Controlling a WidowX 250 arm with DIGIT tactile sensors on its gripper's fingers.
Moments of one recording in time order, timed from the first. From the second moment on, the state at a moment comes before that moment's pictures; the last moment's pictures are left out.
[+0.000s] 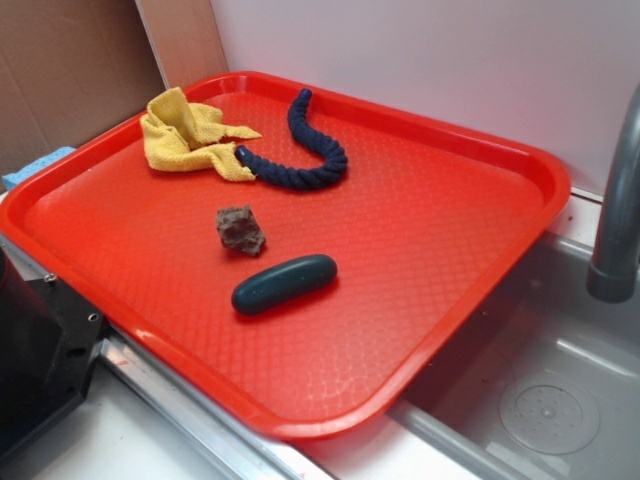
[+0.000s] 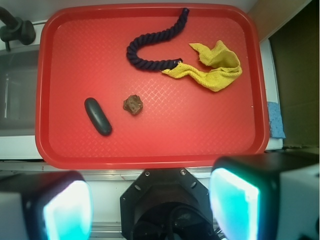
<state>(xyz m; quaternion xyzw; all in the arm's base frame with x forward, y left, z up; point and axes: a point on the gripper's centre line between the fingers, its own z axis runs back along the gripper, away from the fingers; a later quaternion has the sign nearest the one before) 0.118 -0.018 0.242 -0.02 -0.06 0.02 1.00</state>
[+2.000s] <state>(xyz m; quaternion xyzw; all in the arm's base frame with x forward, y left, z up) 0.175 -0.116 0.052 -0.02 -0.05 -0.10 0.99</state>
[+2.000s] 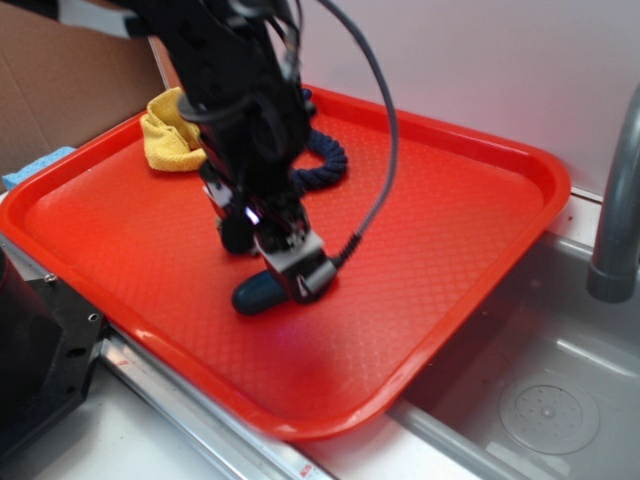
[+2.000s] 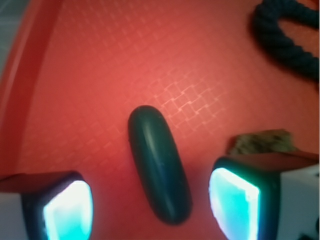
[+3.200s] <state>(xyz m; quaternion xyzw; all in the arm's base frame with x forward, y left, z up) 0.182 -0.092 0.050 0.03 -0.01 -0.04 1.00</state>
